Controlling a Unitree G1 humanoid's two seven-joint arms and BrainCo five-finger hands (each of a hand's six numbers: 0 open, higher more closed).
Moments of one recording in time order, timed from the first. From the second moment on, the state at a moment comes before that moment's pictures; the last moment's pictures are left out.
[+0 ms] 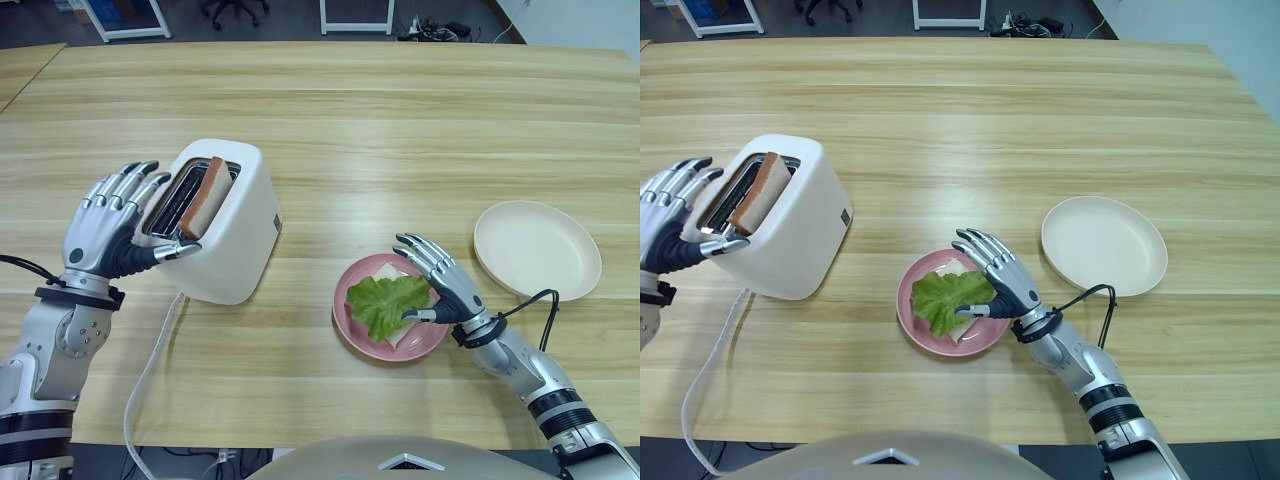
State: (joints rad) left arm 0.15 0.85 0.27 0.02 0.62 -0.44 0.16; right arm -0.05 -0.47 0.31 0.30 -0.78 -0.72 -0.46
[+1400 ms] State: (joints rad) left arm -0.04 0.68 0.25 0.04 0.45 -0.42 0.22; right arm -0.06 -0.46 0.32 0.32 -0.81 -0.71 -0.48
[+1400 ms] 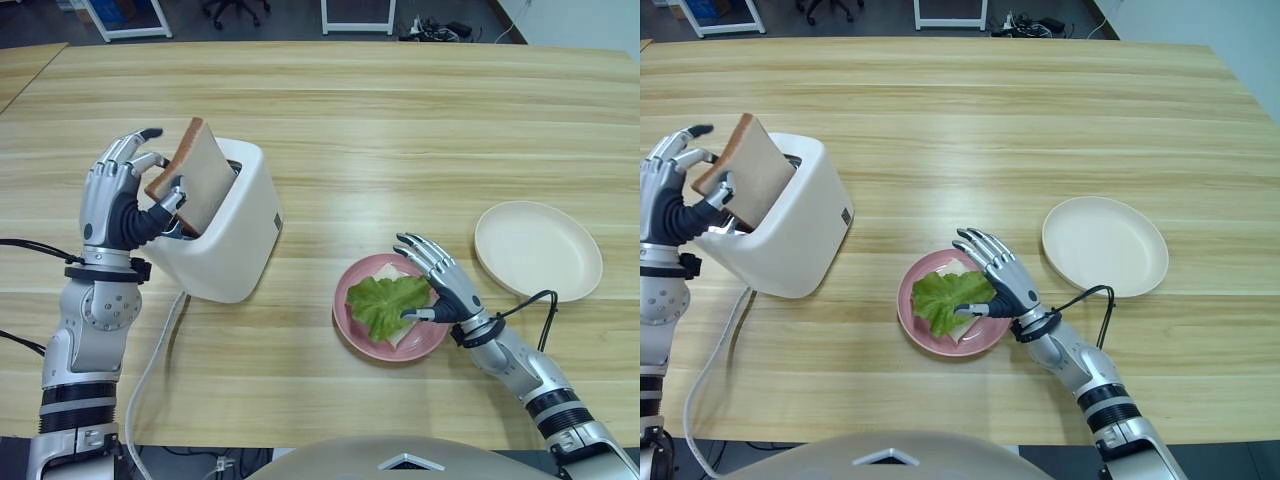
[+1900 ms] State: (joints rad) left arm -0.15 0.55 0.34 -0.06 0.12 -0.46 0.18; right arm -0.09 -0.46 0.29 0.35 -0.79 -0.72 -0.52
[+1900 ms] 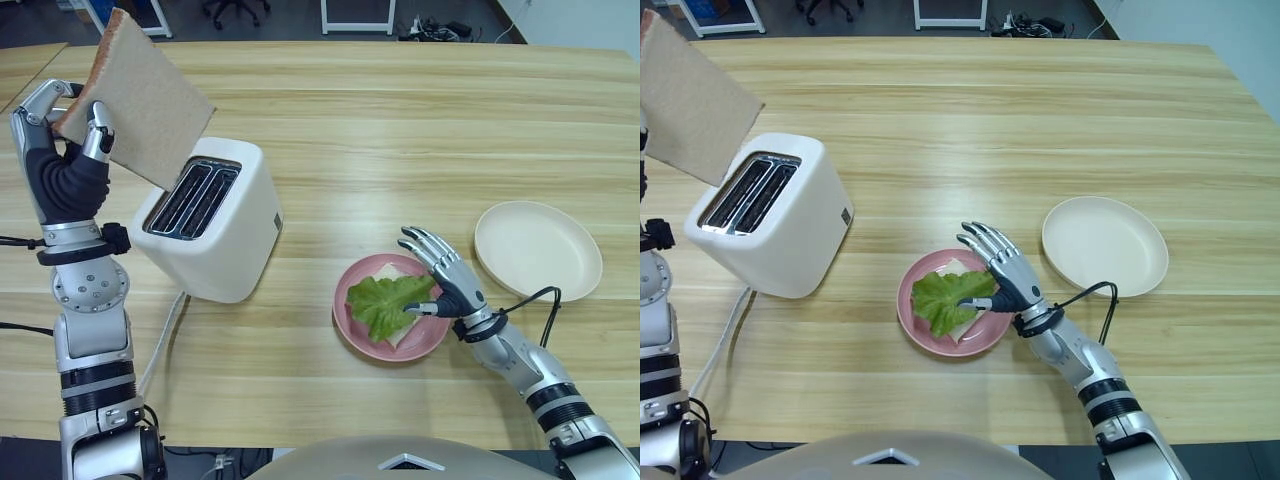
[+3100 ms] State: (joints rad) left arm -0.07 0.36 -0.14 -0.07 0.07 -0.44 -0.34; right arm 0.04 -0.44 0.15 0.13 -0.24 -0.95 -0.27
